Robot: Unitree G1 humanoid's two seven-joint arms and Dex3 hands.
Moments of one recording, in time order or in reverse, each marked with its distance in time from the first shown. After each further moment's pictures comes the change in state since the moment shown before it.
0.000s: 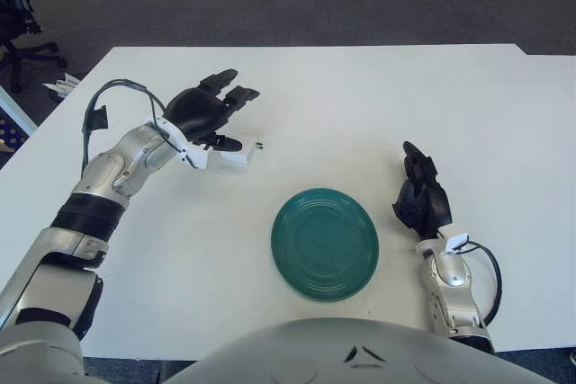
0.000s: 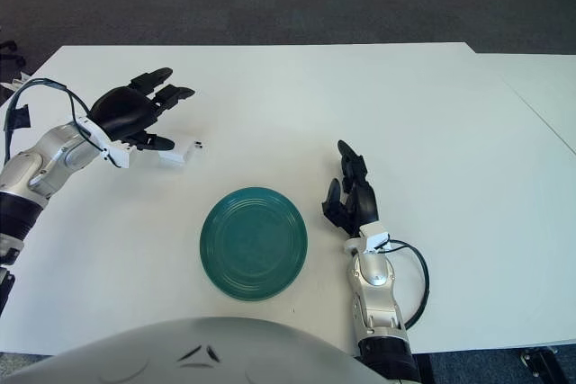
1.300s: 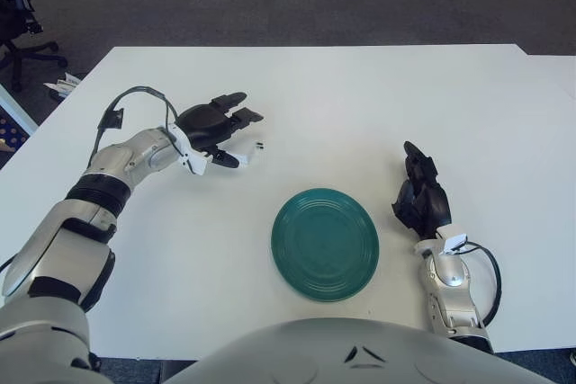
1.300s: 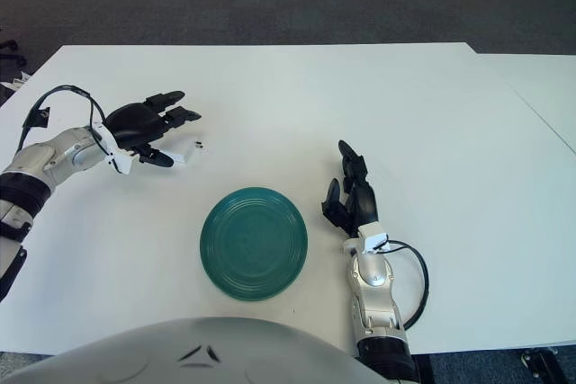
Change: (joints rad) left arm -0.158 -0.033 -0.167 0.392 0.043 -0.170 0.125; right arm 0.002 0.016 0.000 0.001 -0.019 -0.006 -0.018
